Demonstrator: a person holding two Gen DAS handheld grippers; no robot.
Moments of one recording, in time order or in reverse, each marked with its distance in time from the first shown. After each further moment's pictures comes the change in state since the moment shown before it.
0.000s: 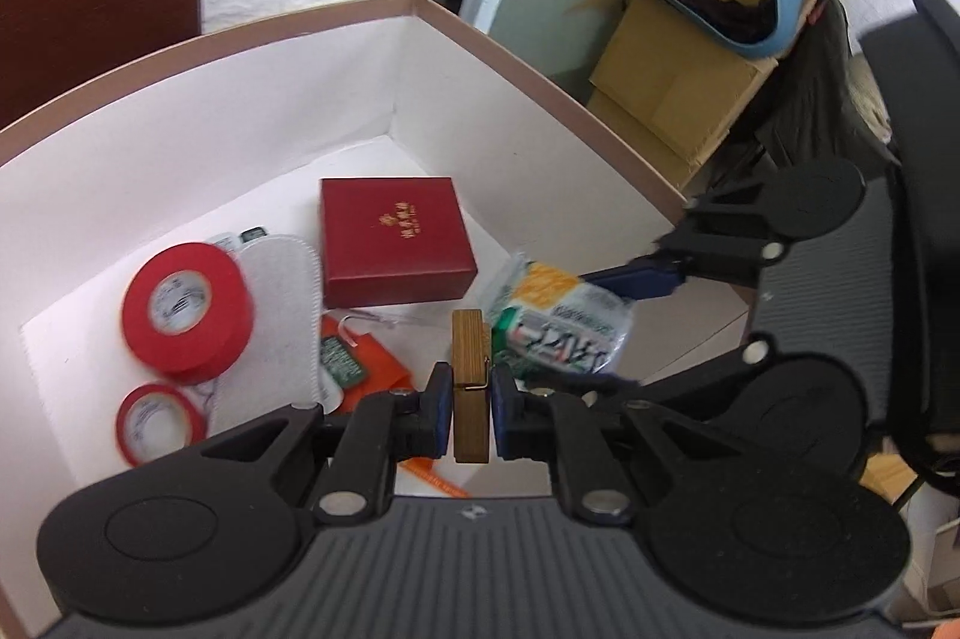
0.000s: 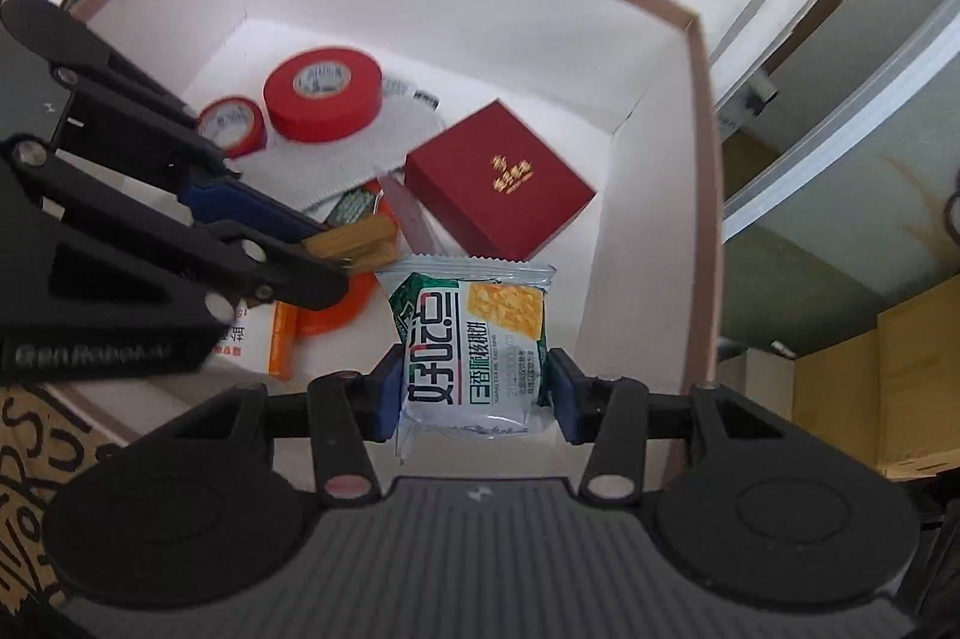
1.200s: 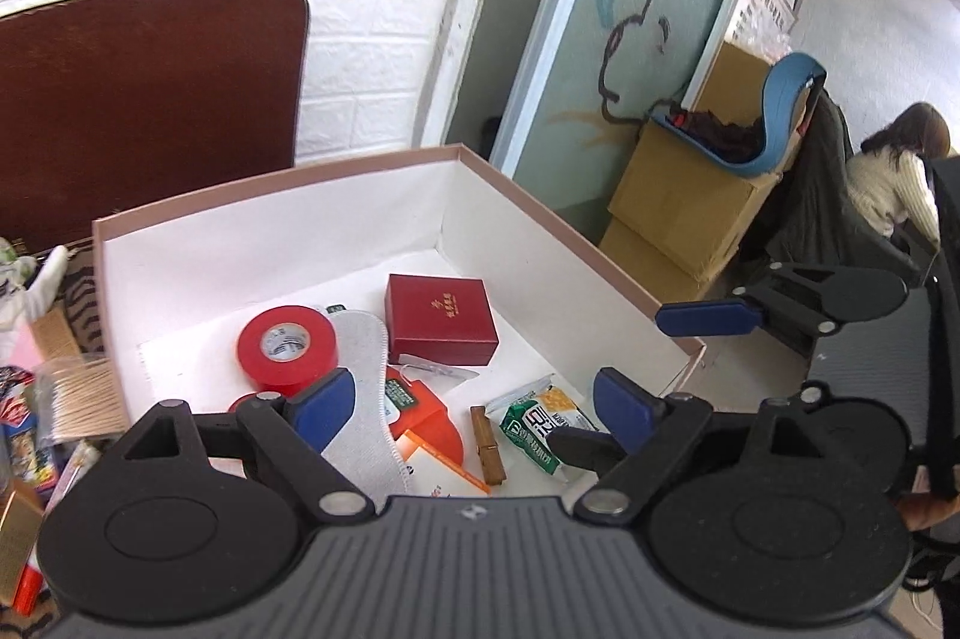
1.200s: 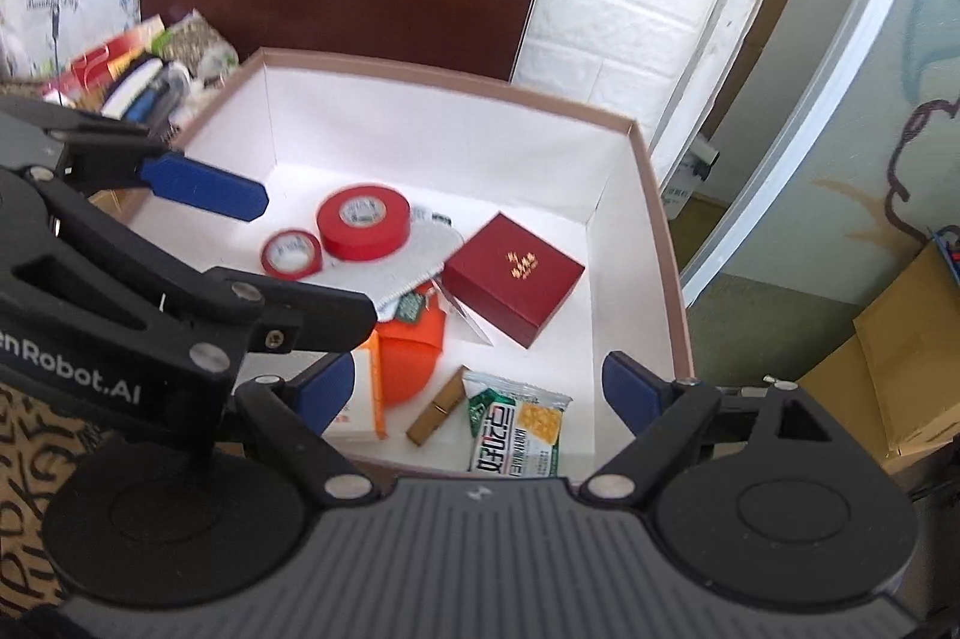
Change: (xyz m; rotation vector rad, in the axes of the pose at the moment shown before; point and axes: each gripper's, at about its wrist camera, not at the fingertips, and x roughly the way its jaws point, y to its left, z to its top) left arm -0.104 -0.005 -0.049 -0.044 -0.308 0.073; right arm -0.091 0.041 -0.029 0.192 -0.304 -0.078
